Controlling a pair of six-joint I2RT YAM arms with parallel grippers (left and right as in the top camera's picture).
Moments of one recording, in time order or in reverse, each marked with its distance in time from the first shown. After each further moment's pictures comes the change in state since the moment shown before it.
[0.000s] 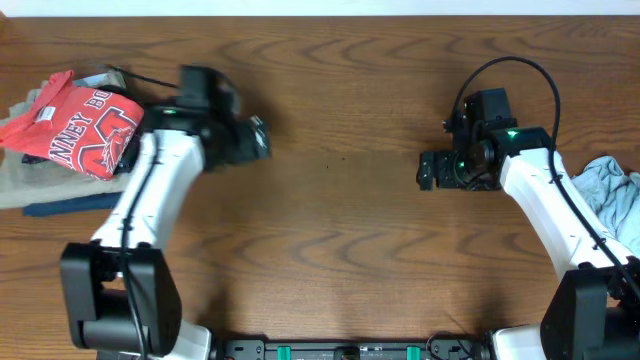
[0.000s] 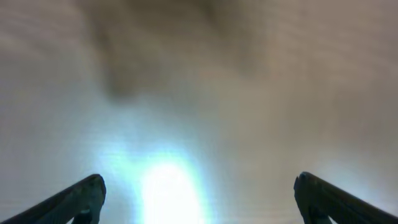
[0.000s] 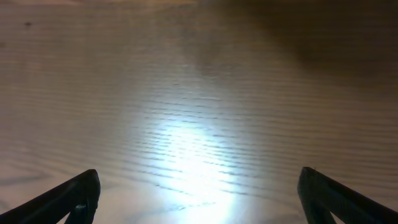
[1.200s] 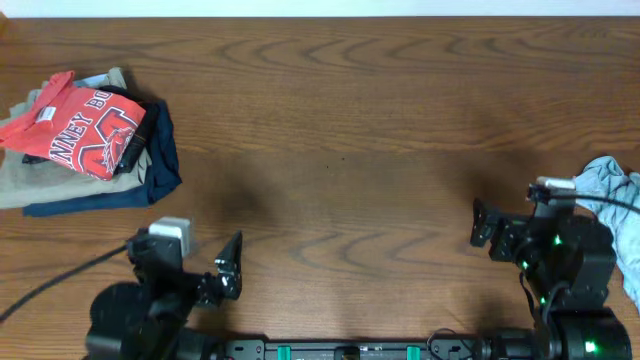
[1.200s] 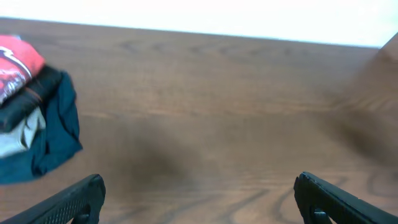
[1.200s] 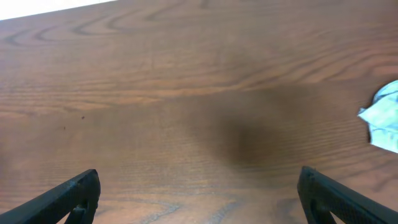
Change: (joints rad) left arm -0.081 -1.395 -0.472 -0.037 -0.102 0.054; right arm -0.144 -1.066 -0.442 0.119 0.107 0.013
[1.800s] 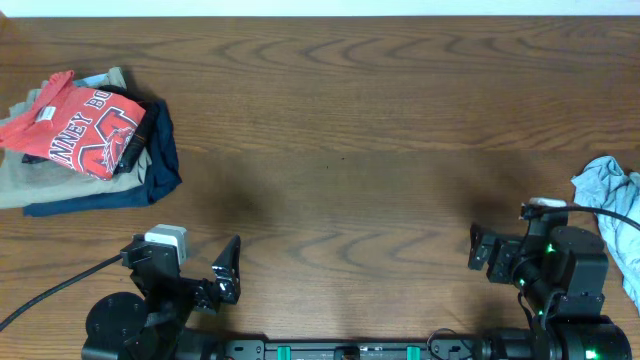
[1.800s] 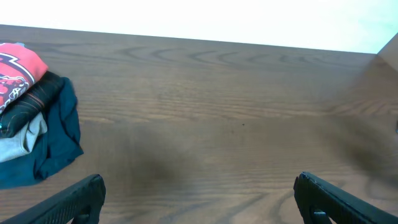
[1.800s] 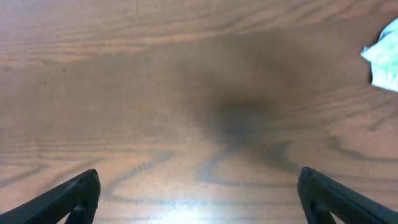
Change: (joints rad) left arm 0.000 -0.025 -0.003 -0.001 0.000 0.000; right arm 0.000 -0.020 -0.006 -0.203 0.008 0.004
